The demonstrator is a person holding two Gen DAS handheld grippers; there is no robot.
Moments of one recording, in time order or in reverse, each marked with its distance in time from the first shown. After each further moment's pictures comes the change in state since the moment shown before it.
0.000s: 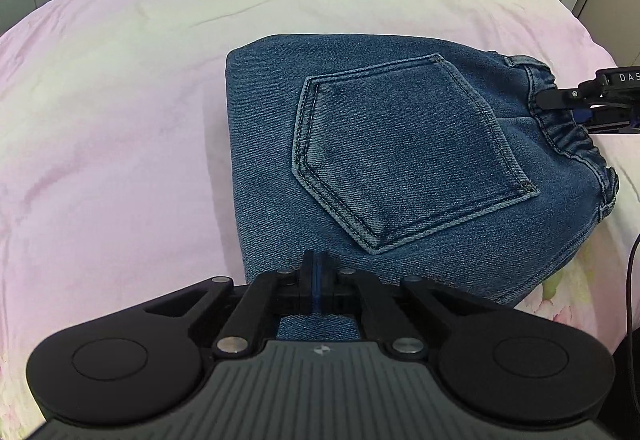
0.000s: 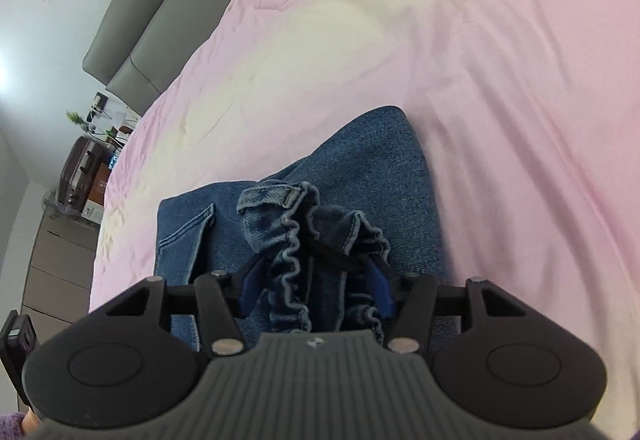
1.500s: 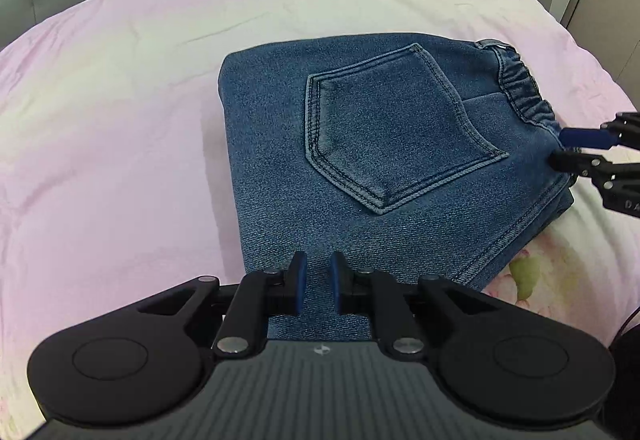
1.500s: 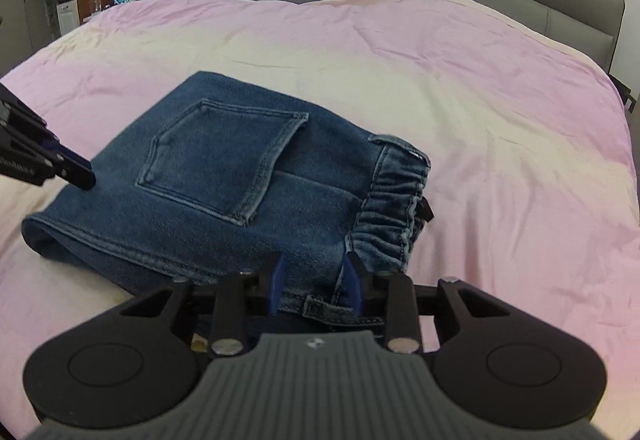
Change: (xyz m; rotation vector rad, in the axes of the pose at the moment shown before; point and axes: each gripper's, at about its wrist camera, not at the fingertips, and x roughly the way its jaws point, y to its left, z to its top) left arm -0.022 -0.017 -0.020 0.010 -0.051 -0.008; right arm -0.032 0.078 -0.098 -0.844 -0.088 -0.440
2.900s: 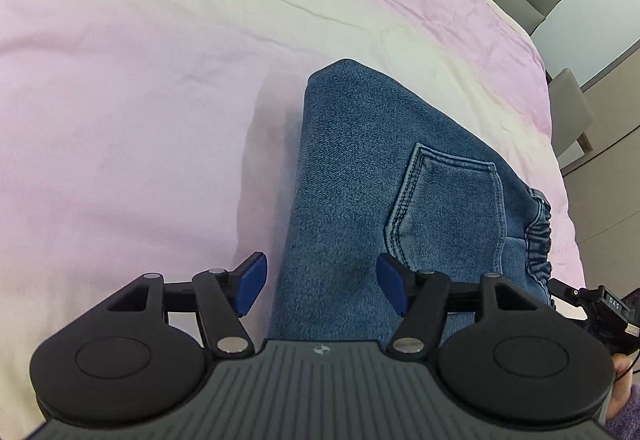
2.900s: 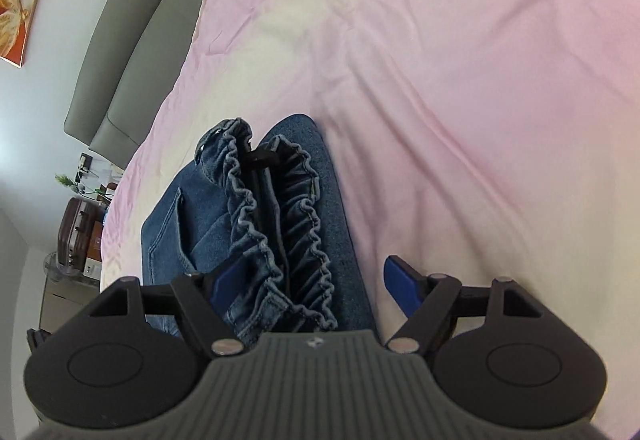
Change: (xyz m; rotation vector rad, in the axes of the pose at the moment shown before) left arm 0.047 0.102 0.004 -0.525 -0.055 -0.278; right arm 0.045 -0.141 -0.068 1.017 0.055 0.360
